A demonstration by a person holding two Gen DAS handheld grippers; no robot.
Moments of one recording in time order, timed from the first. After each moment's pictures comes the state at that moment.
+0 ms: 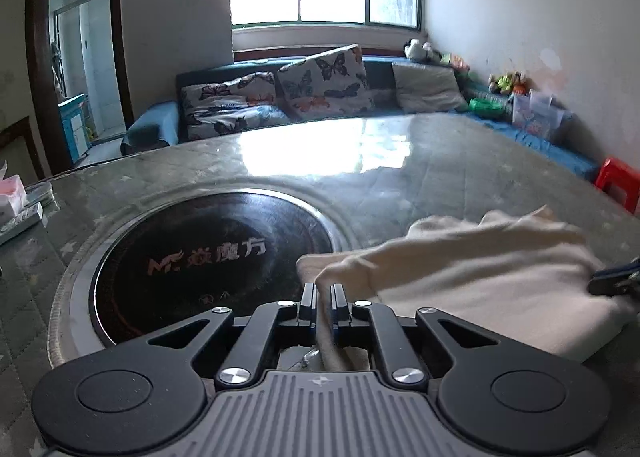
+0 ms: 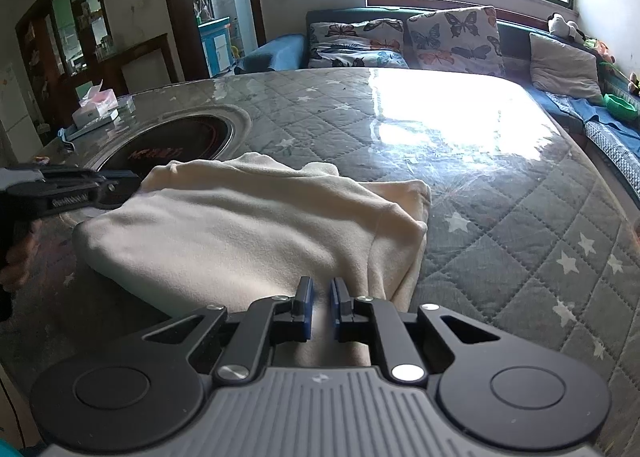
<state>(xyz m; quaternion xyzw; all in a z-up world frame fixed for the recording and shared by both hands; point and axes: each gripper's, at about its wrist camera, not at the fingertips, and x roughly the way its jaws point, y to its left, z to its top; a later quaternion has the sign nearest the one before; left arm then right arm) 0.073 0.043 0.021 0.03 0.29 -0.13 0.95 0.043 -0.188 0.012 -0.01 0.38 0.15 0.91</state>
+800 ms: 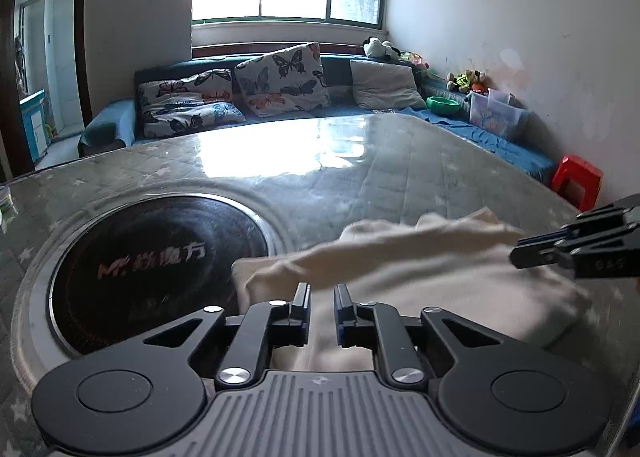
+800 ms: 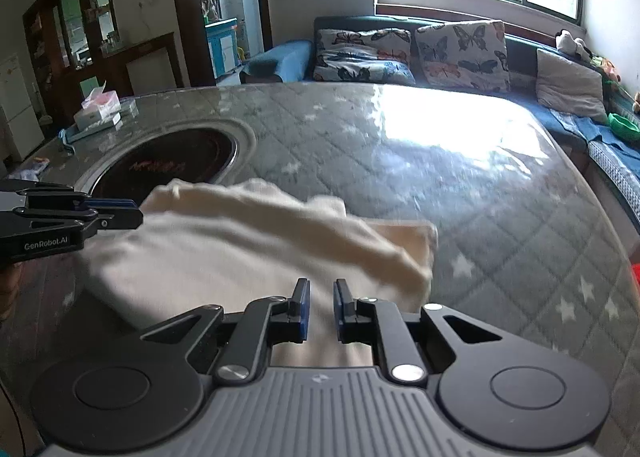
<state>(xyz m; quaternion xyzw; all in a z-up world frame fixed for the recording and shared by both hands) 0.077 0.019 0.028 0.03 0.31 -0.18 0.93 0.066 -0.178 0.030 -0.03 0.37 0.16 0.92</state>
